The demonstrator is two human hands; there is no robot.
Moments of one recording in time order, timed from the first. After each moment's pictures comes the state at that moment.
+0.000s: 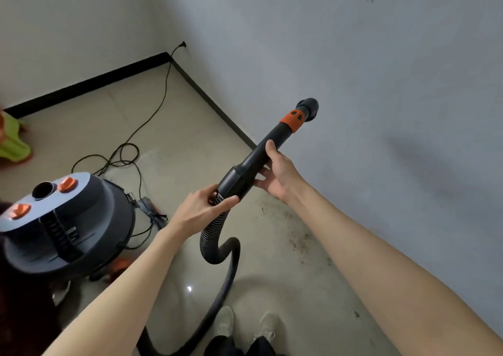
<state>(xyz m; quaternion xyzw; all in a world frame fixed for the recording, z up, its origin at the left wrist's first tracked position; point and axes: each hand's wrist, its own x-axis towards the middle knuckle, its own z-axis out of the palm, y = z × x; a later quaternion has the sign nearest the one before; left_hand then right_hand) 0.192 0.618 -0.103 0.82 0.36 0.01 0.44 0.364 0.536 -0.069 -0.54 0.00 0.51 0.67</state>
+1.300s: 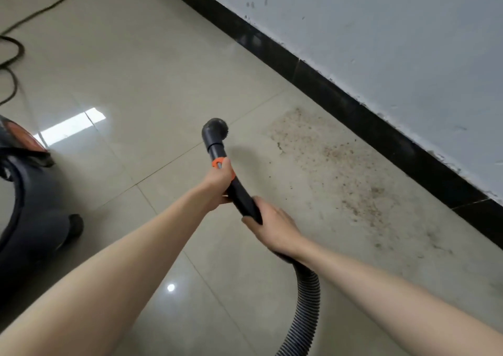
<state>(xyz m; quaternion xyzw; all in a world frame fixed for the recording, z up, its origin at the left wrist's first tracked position) 0.306 0.665 -0.795 0.48 0.55 0.01 0.68 0.339 0.516 -0.796 -0.84 -0.39 0.33 0.19</state>
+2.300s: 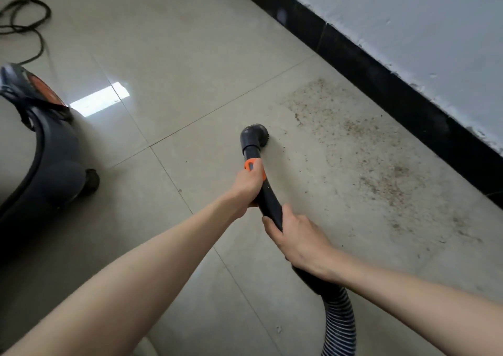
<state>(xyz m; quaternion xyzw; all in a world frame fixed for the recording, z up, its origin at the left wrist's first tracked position) 0.282 0.591 -0.823 0.50 0.55 0.00 0.67 0.304 0.455 -0.800 -0.85 -0.37 0.37 0.10</state>
